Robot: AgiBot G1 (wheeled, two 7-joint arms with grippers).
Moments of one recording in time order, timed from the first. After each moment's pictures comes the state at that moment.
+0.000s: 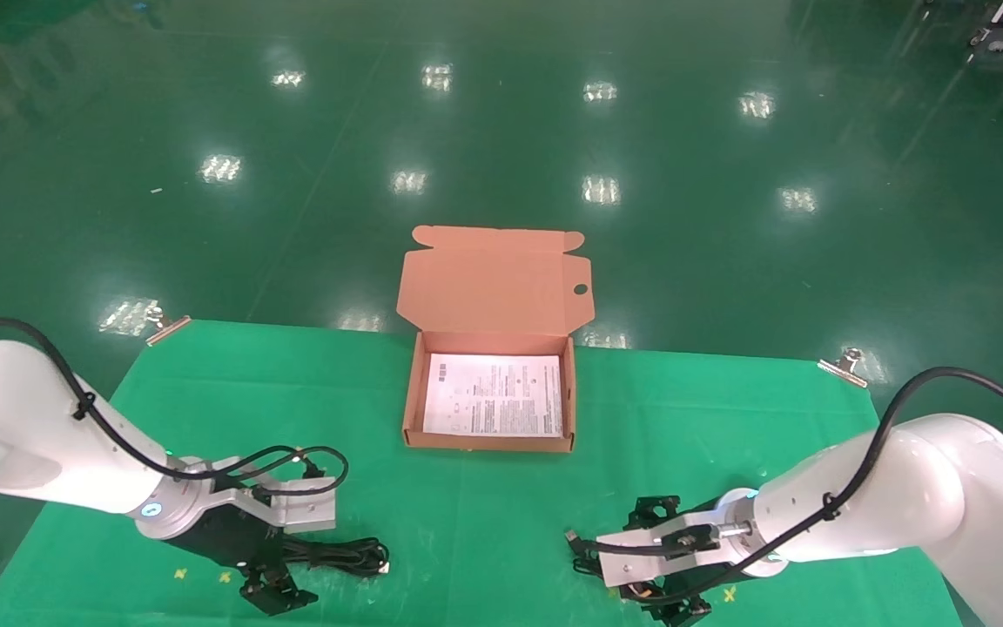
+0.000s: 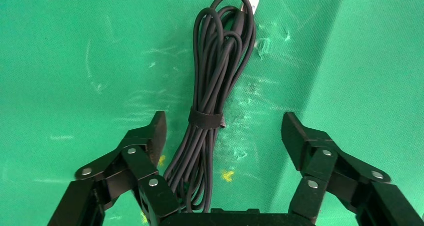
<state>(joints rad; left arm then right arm) -1.57 1.20 1.01 -0.30 1.76 1.18 0.03 1.41 -1.11 -1.04 0.90 -2.00 -1.10 0.12</state>
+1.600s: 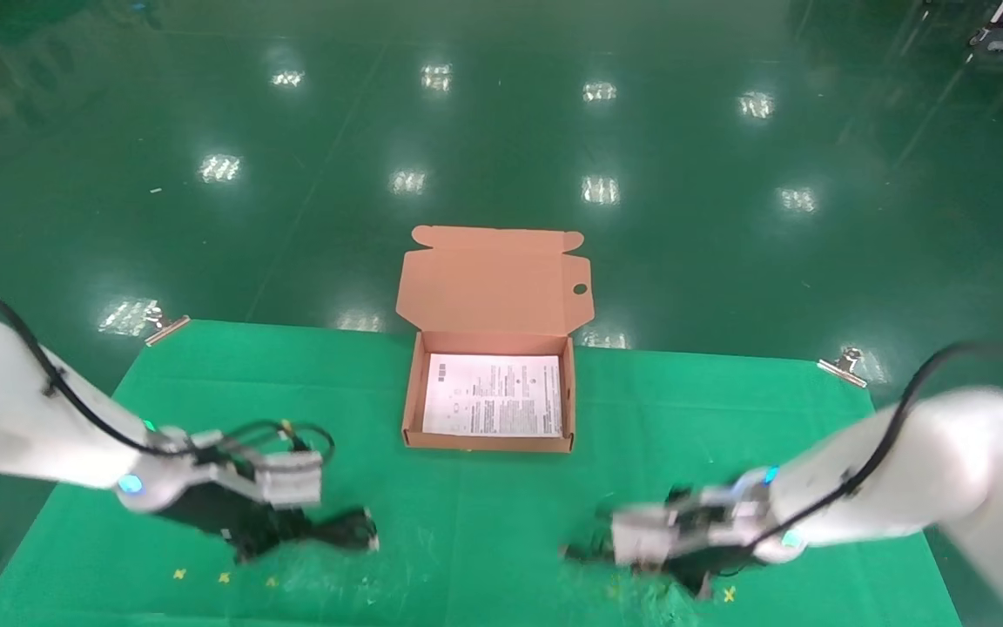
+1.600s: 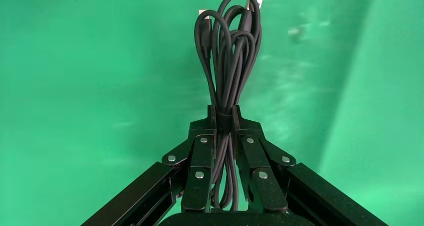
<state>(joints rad) -1.62 1.14 1.00 -0.42 1.78 1.17 0.05 1.48 -1.06 -1.00 0.94 -2.01 -1.12 0.23</state>
